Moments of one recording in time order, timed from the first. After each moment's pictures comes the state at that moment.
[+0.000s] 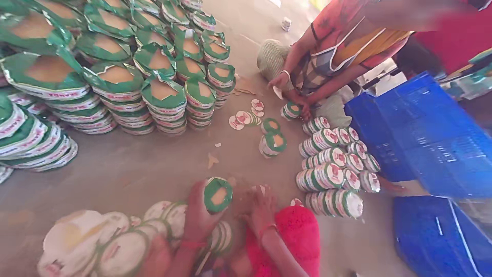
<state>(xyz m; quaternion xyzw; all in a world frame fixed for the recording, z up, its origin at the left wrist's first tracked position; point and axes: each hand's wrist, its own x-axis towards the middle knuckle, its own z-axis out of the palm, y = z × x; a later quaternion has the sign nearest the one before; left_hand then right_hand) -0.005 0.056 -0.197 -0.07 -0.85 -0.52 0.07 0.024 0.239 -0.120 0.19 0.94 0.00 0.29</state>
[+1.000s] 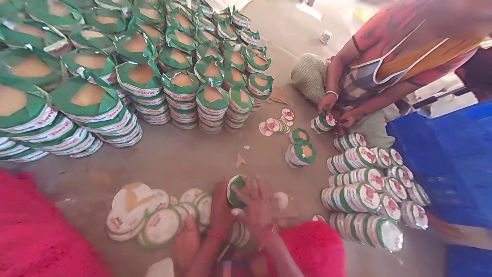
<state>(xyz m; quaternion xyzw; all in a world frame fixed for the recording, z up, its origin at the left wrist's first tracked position) 0.002 0.054 -0.196 0.01 -0.80 -0.60 0.06 0.007 0.177 -0.117 -0.09 0.96 -0.26 0.03</state>
